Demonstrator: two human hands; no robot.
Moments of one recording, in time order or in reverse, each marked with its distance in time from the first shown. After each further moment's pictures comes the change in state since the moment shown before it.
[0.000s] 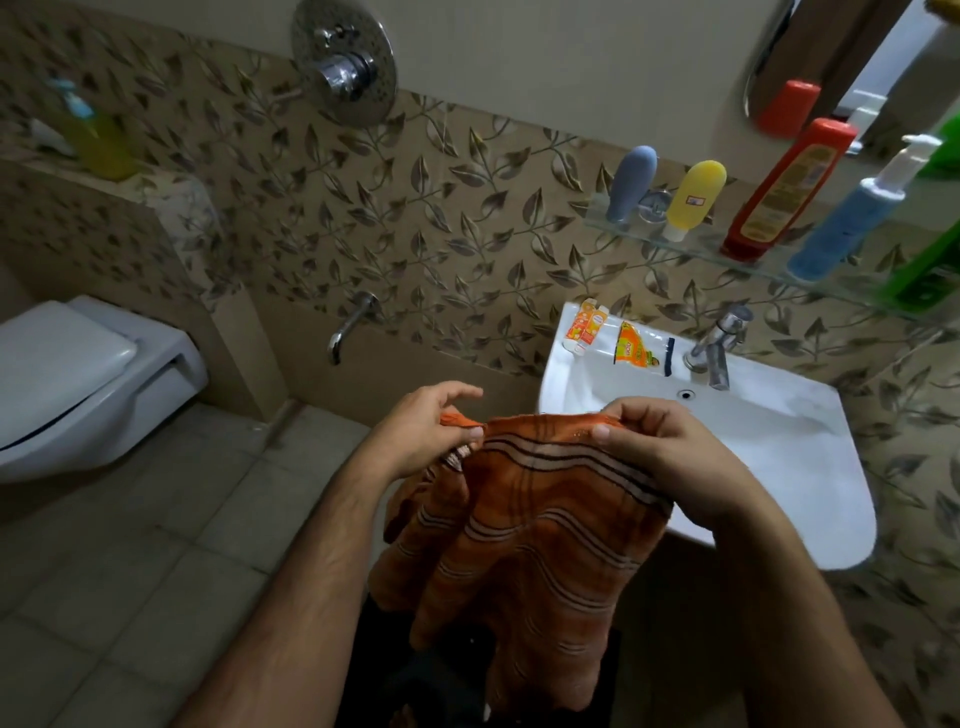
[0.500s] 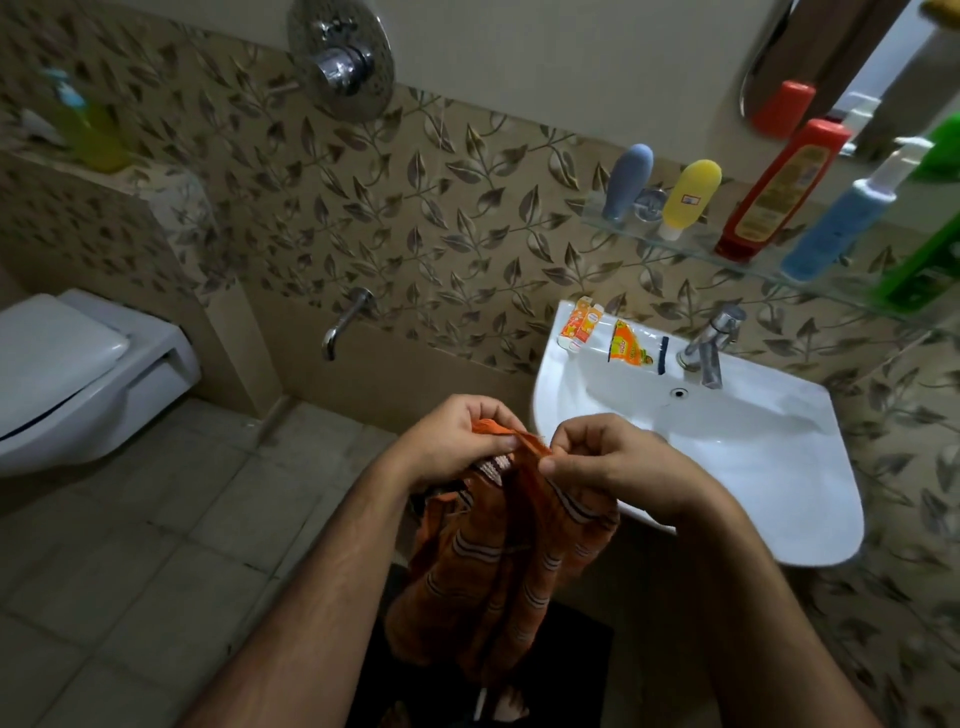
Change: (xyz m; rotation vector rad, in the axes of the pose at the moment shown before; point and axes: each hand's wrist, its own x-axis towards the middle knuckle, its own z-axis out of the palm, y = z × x) left_hand -0.010 0.026 0.027 -0.343 -0.194 0.055; right_hand 0.008 0.001 0.019 -0.239 -0.209 0.116
